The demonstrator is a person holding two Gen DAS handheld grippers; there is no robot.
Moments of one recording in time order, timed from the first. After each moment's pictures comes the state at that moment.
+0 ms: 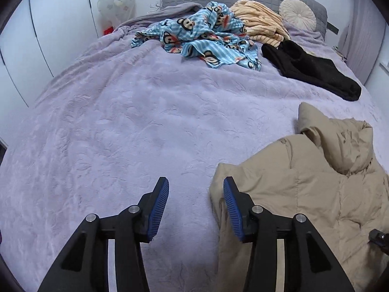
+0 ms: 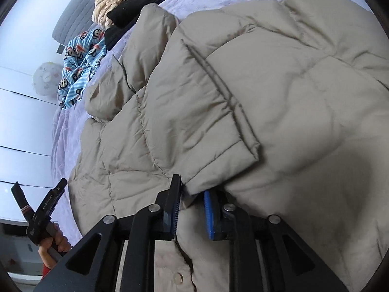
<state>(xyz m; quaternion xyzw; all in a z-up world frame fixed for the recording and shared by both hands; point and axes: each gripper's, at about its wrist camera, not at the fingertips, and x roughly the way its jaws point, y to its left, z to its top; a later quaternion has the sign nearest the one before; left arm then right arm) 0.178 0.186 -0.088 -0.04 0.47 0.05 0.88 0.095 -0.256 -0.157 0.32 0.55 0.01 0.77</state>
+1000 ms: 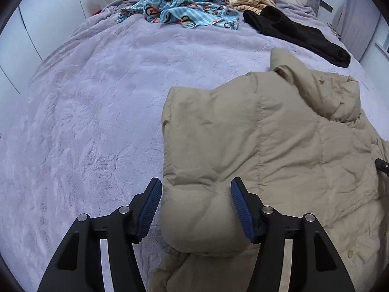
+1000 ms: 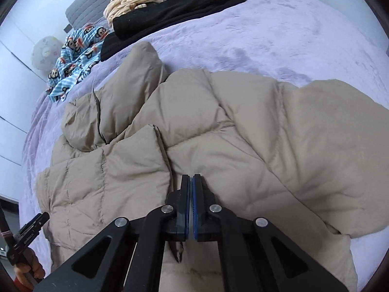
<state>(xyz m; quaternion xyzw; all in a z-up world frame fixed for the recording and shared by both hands) 0.130 0.126 -0.114 -0.02 0.53 0.03 0.85 0.143 -0.308 -0.135 0.19 0.52 0.00 0.83</state>
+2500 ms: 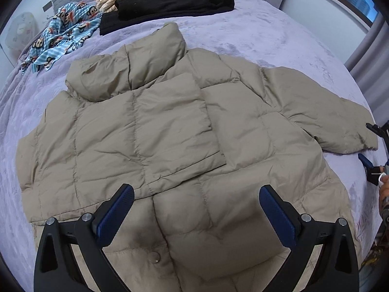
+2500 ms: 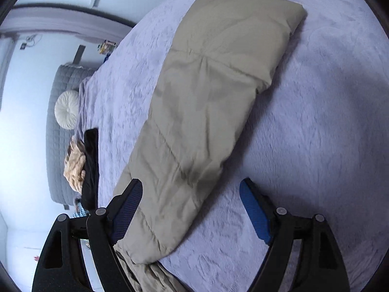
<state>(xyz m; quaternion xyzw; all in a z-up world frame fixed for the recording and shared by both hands) 0.090 -0.175 -0.080 0.07 0.56 -0.16 0.81 -0.057 -0.639 -0.173 0.60 0.31 -0.20 0.71</state>
